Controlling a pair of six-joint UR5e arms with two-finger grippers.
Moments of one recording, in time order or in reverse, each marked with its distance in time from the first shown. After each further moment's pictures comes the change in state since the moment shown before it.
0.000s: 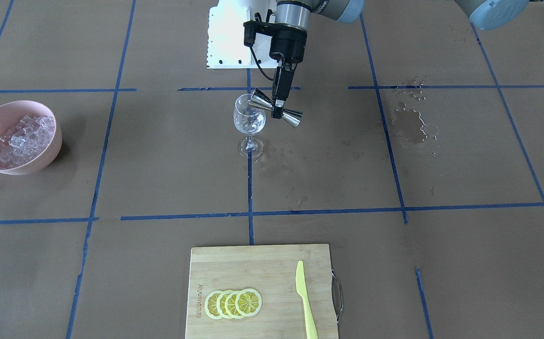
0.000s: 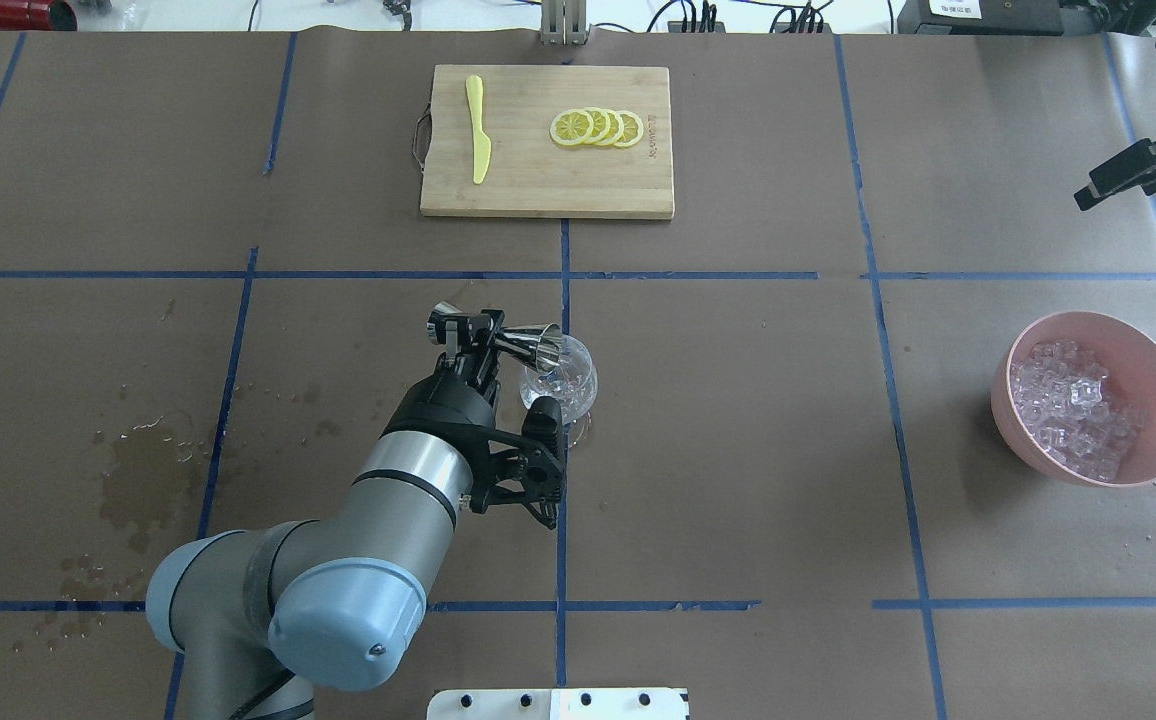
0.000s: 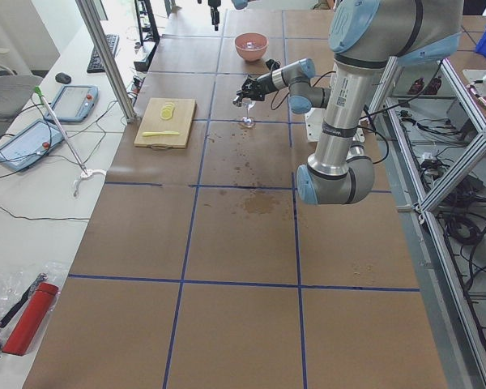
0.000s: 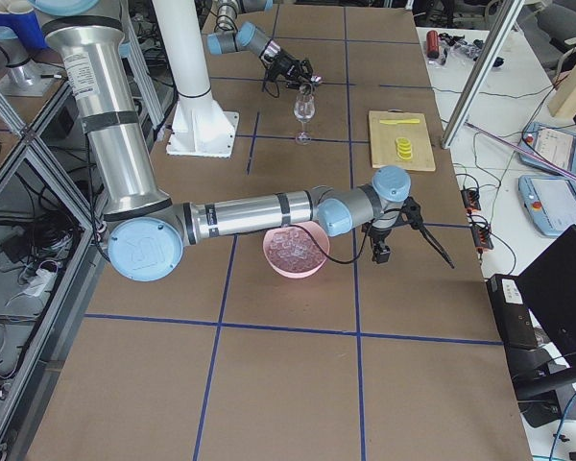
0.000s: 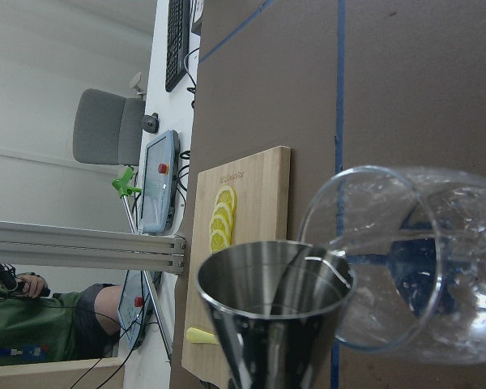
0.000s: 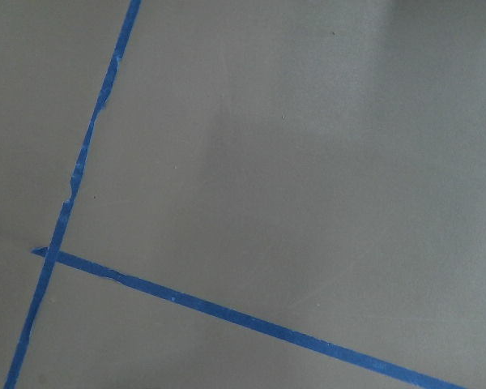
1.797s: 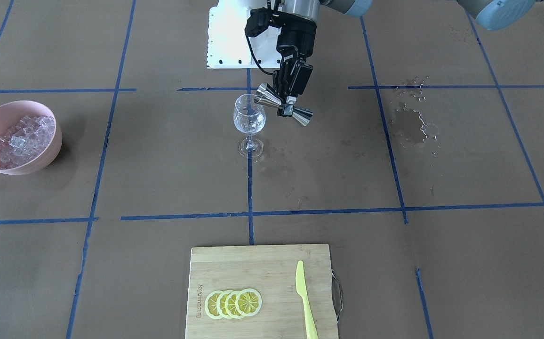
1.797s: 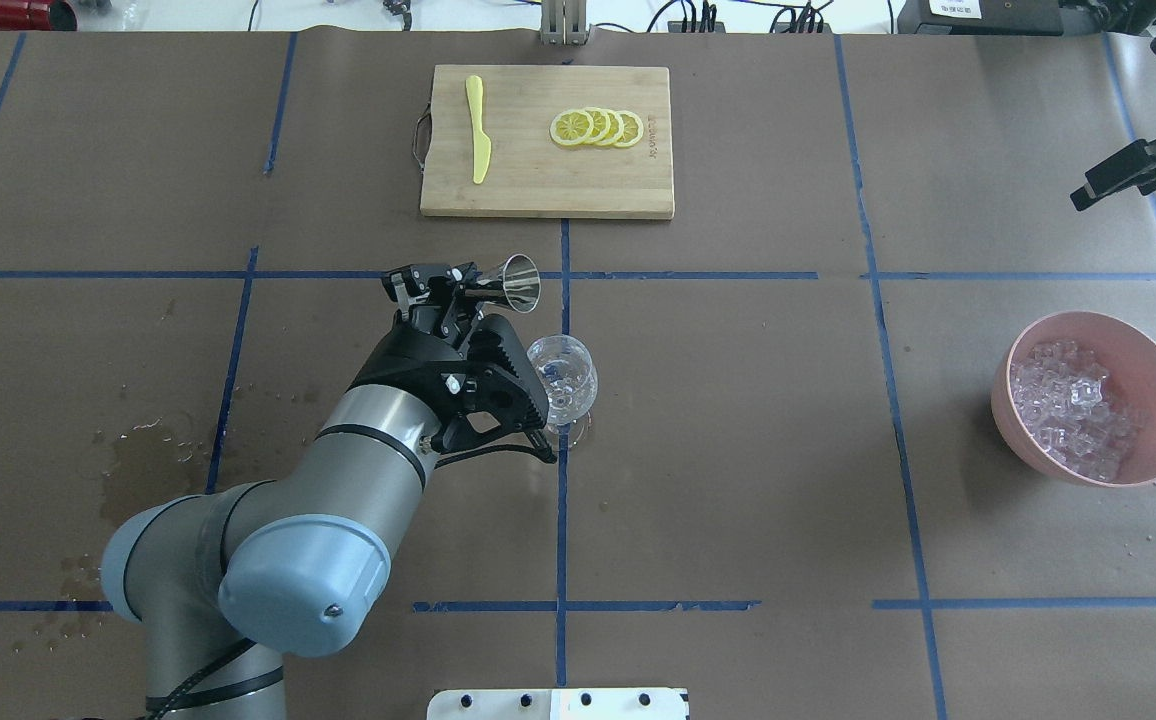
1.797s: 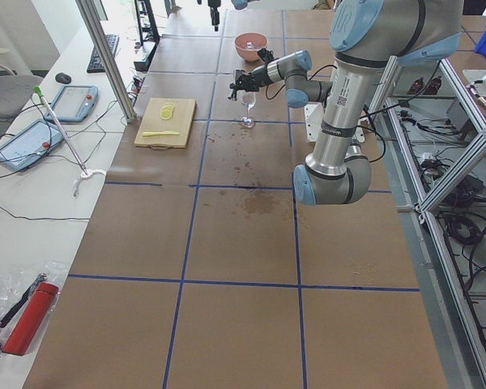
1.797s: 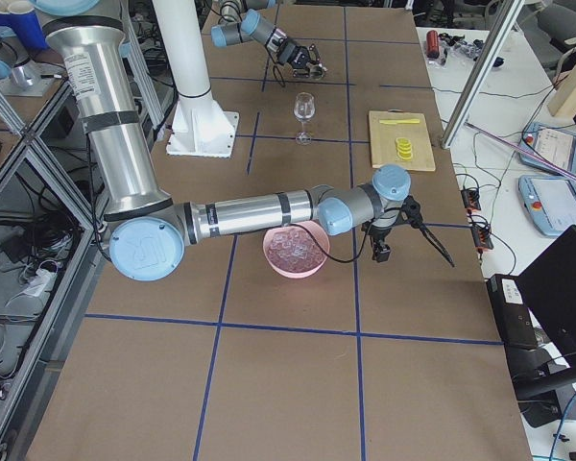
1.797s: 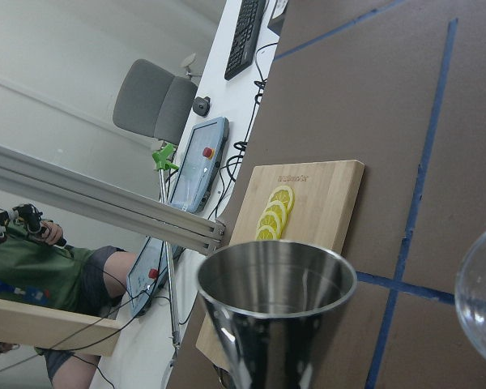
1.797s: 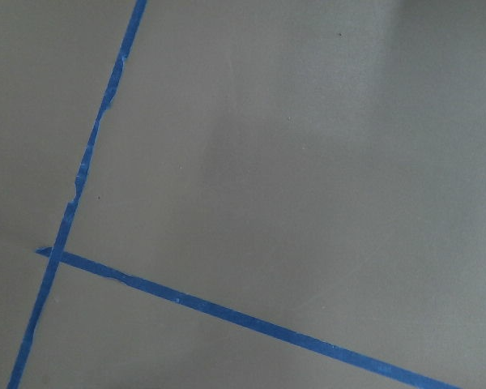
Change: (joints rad) left arm -0.052 0.028 -0.071 0.022 -0.034 -0.383; right arm -0.005 0.003 0.001 0.000 0.000 -0.001
